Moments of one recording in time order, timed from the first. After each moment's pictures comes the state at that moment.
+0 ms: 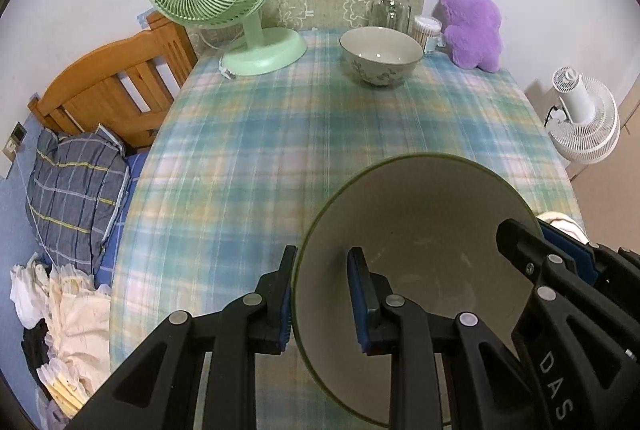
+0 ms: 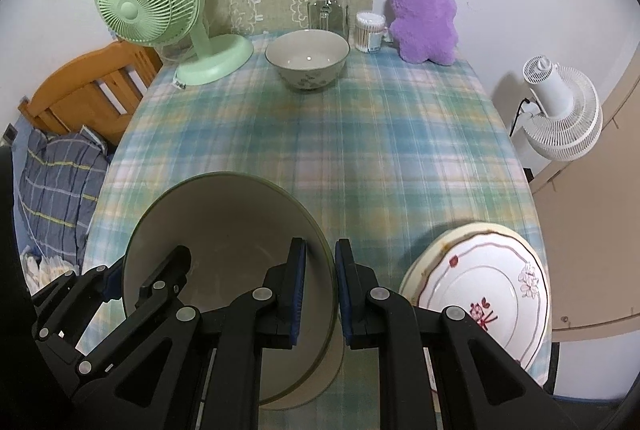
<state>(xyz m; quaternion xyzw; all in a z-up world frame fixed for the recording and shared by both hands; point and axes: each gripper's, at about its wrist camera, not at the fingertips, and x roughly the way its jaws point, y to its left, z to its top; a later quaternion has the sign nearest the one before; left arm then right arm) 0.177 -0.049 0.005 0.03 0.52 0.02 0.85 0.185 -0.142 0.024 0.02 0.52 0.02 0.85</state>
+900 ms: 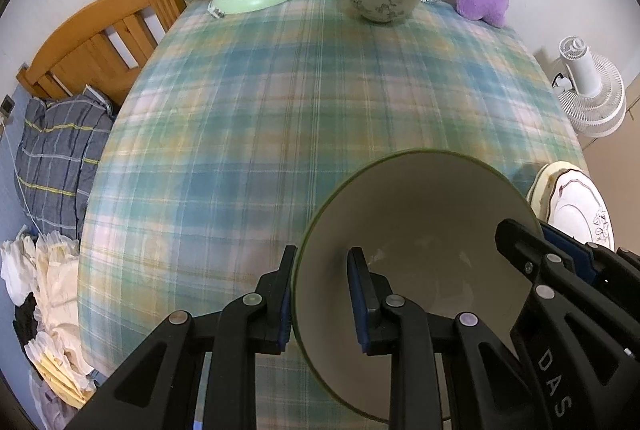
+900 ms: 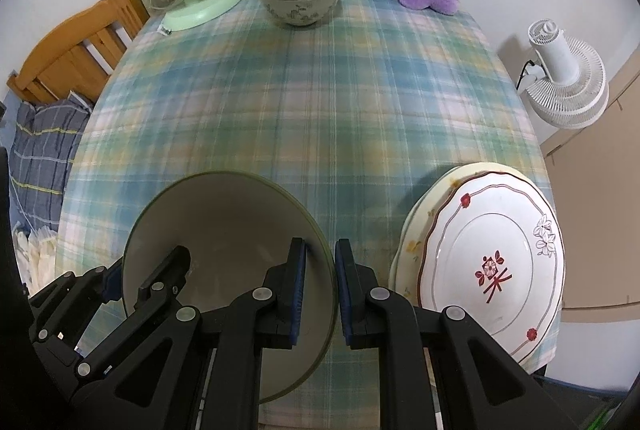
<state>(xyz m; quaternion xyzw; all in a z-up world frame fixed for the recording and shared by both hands) 0.160 -0.050 -0.049 0.01 0.58 0.02 0.82 0.168 -0.145 -0.027 0.01 0.58 0.01 0.81</state>
